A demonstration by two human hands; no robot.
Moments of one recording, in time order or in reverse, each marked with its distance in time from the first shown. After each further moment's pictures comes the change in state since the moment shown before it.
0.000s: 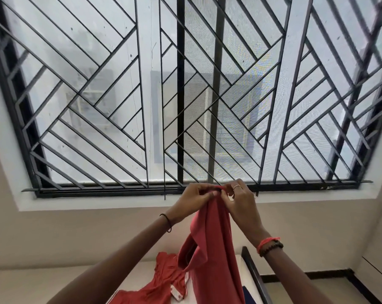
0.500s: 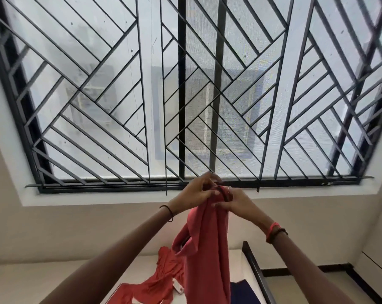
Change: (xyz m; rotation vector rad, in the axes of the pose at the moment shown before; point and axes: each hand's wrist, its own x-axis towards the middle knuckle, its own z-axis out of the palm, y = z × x) left_hand 0.007 -0.010 -0.008 0.080 -0.127 0.100; right_hand 0.005 0.019 -0.002 0.397 -0.678 0.259
